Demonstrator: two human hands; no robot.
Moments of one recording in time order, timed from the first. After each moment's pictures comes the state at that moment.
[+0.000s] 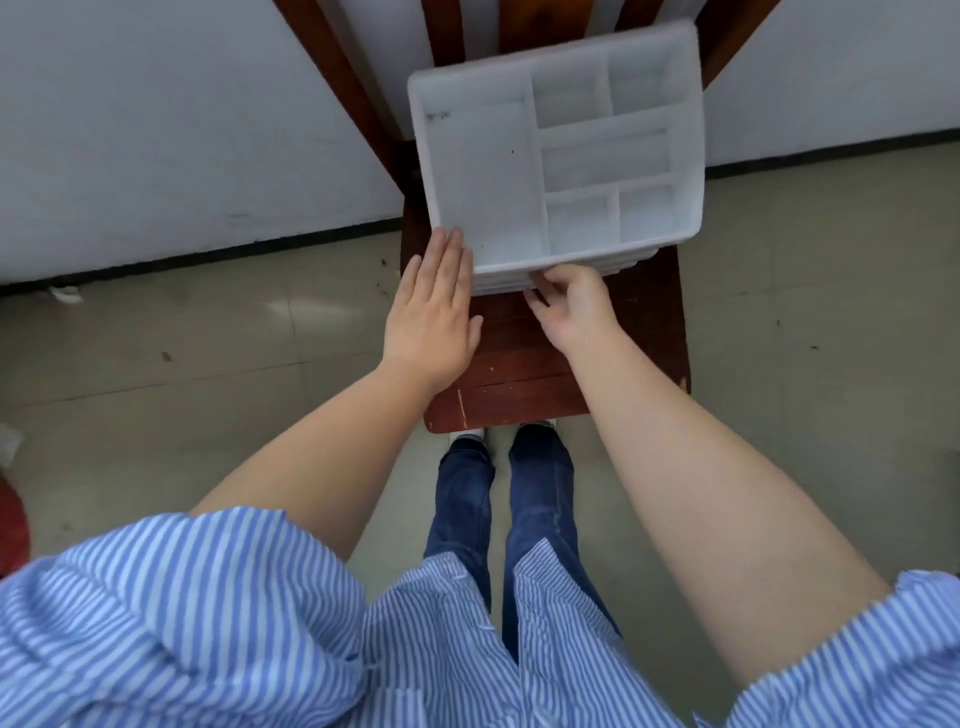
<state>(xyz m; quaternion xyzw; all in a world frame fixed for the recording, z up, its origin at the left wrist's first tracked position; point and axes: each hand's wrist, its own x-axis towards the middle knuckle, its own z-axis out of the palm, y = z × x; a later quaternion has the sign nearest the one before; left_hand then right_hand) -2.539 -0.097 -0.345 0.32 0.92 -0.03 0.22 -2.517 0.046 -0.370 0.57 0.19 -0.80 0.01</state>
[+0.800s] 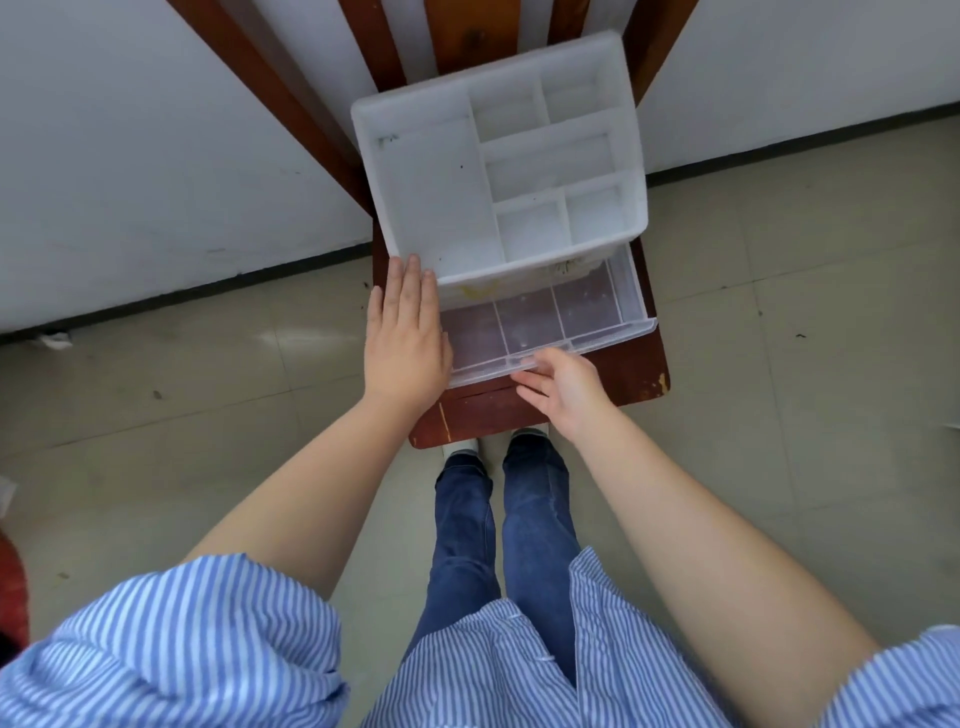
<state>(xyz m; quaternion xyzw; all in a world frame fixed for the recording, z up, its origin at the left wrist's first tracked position) -2.521 -0.089 -0.349 0.28 0.94 0.05 0.17 -2.435 0.046 -0.371 0.58 0.31 -0.74 0.14</state>
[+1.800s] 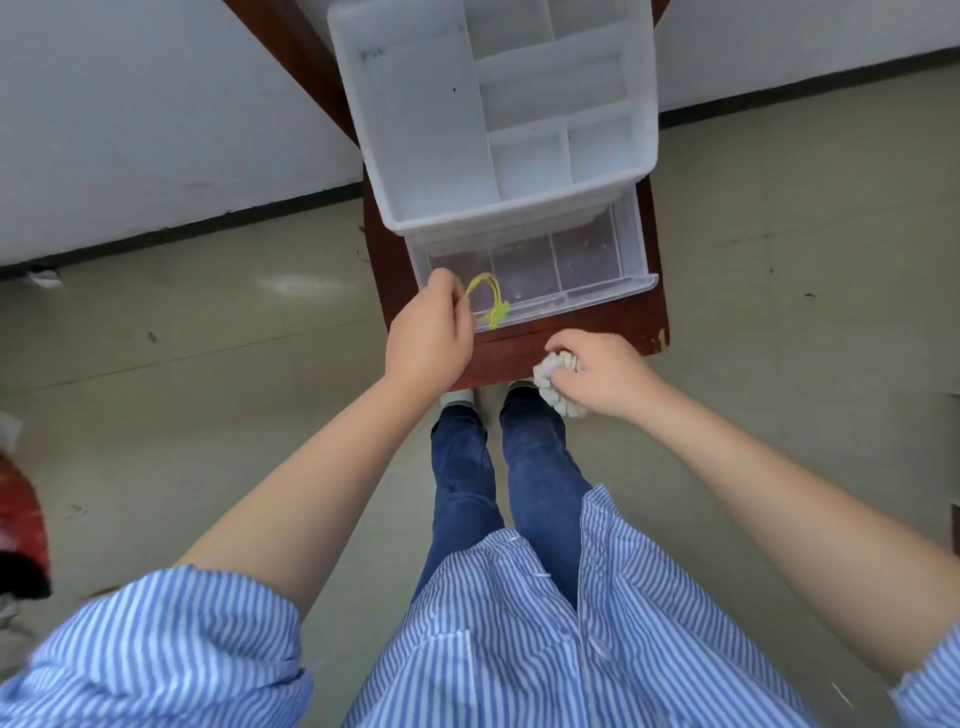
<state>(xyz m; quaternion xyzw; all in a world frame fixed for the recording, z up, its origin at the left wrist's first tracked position) -2.484 -0.070 -0.327 0.13 0.92 0.24 0.27 -2.402 0.077 -0.322 0.21 0.82 -0.40 0.35</state>
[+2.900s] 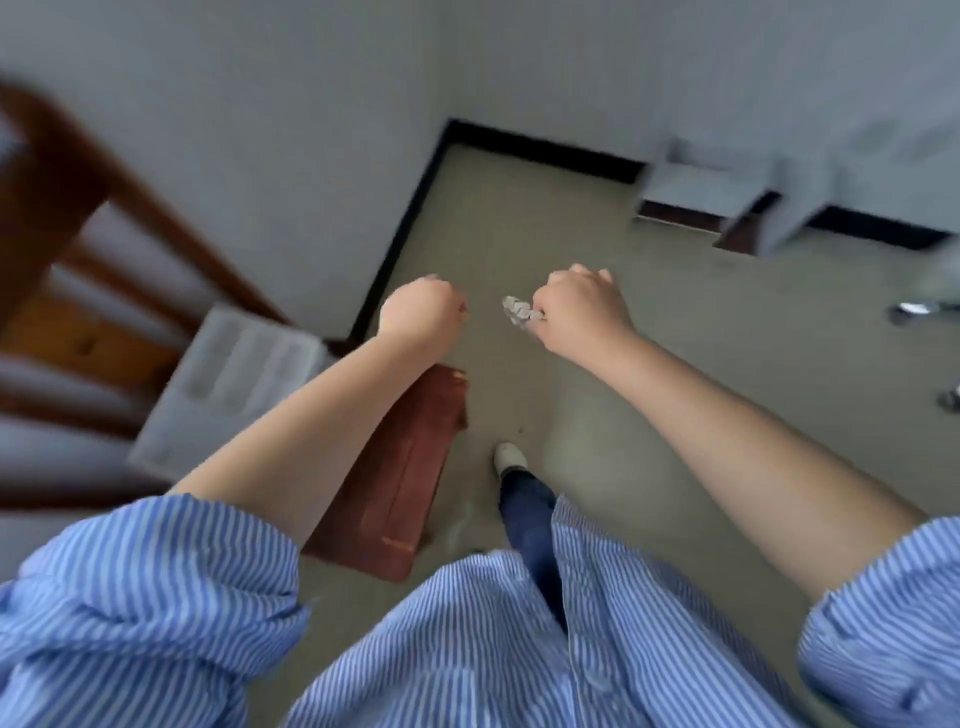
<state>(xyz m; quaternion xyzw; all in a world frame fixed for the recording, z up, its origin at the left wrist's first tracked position) -2.367 0.074 -0.146 0.74 0.66 -0.02 0.17 -2.206 0.068 -0.135 0.59 0.80 -0.10 0.03</state>
